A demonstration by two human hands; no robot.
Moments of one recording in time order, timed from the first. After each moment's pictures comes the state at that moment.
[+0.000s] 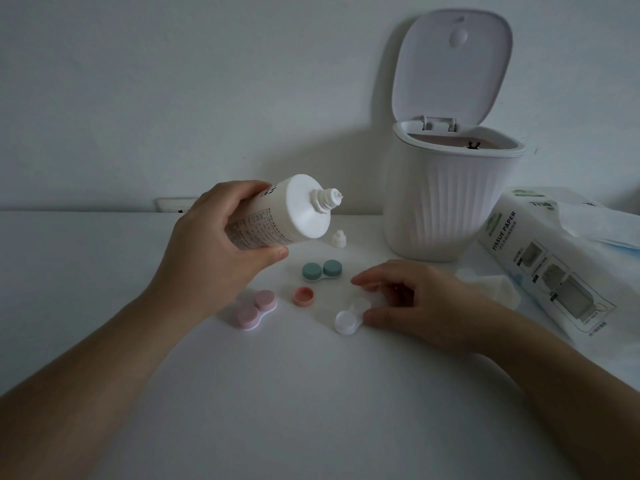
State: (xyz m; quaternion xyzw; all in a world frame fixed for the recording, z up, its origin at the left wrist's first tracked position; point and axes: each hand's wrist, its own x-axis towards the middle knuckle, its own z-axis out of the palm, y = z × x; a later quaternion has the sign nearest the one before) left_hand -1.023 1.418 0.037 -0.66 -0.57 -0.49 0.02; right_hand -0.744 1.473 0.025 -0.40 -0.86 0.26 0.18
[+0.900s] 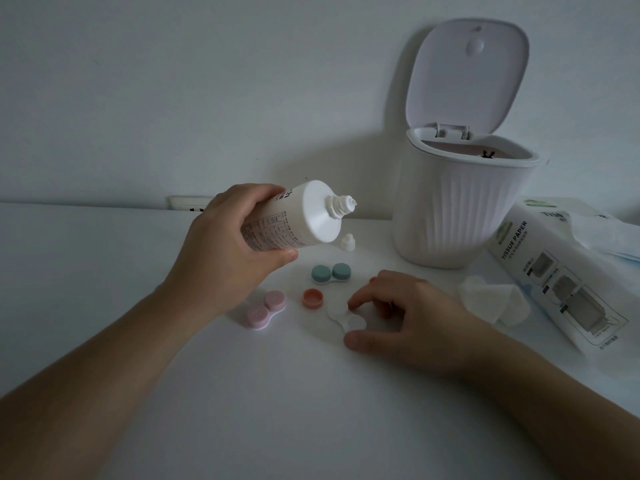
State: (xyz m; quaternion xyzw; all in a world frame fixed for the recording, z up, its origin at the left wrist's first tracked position) left_hand -1.025 1.420 0.038 -0.67 -0.57 -0.47 0.02; right_hand -0.761 1.461 0.022 -0.36 -0.90 0.18 0.16
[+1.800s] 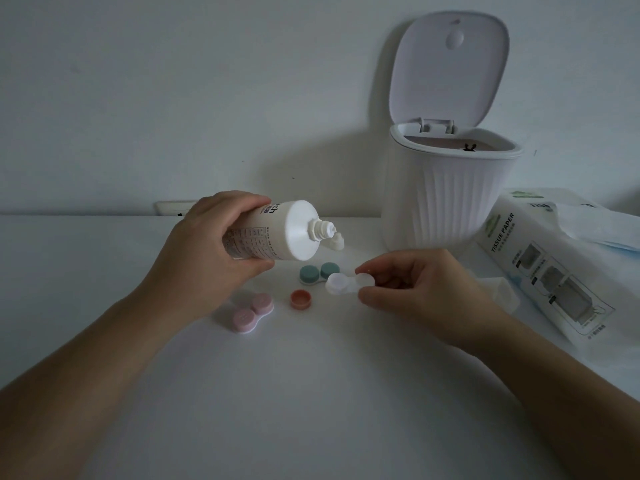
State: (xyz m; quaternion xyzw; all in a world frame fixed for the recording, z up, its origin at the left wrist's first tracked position) left_hand -1.039 1.426 0.033 -0.71 -0.56 -0.42 0.07; right_hand -0.753 1.461 0.034 -0.41 -0.75 0.40 0.34
